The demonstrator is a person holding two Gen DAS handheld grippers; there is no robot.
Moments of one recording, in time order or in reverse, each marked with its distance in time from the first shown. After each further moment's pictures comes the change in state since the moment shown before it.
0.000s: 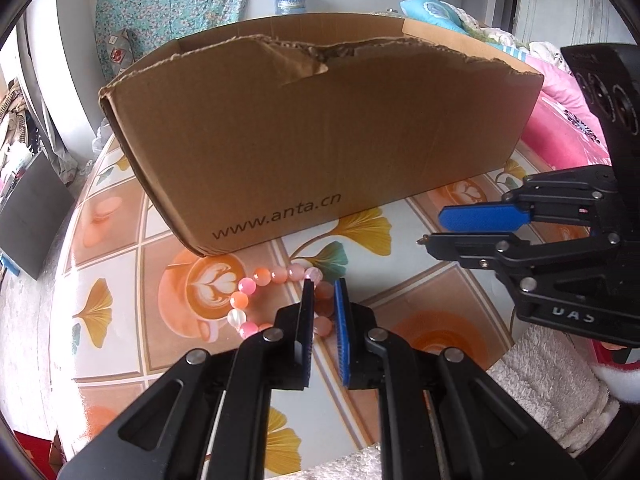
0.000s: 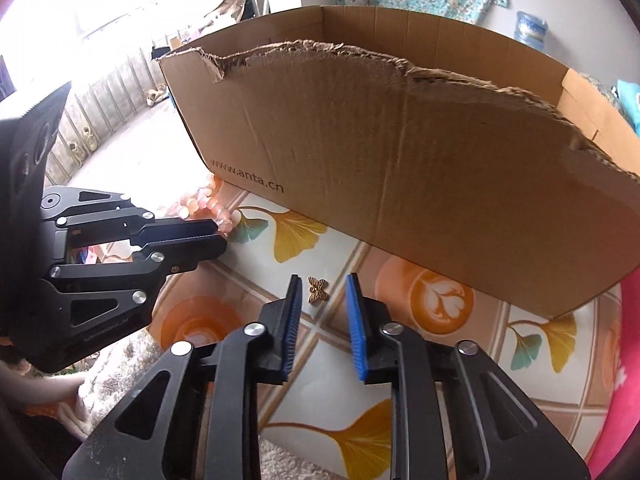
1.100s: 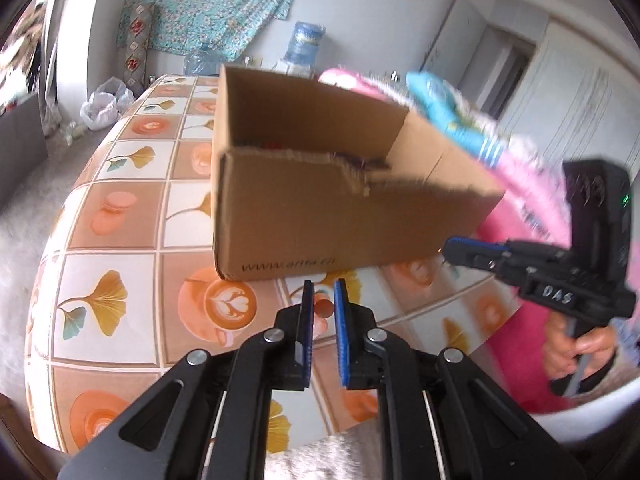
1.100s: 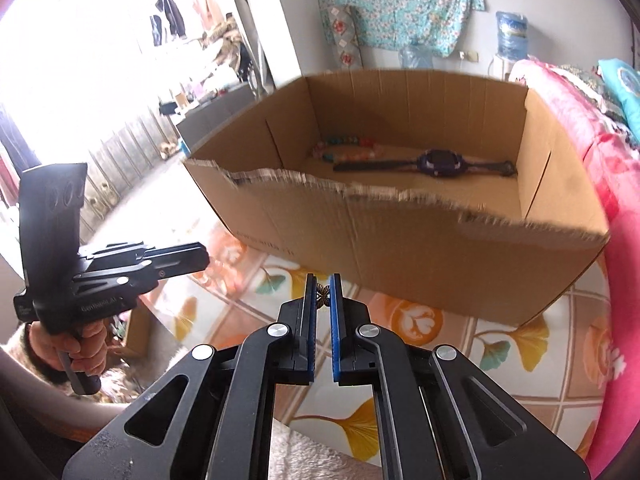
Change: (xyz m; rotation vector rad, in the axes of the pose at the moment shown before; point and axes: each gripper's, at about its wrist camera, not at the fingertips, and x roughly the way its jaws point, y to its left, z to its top) left arm -0.061 0.060 0.006 -0.268 -0.174 -0.247; right arm -0.066 -0.012 0.021 0.136 -0.172 0.113
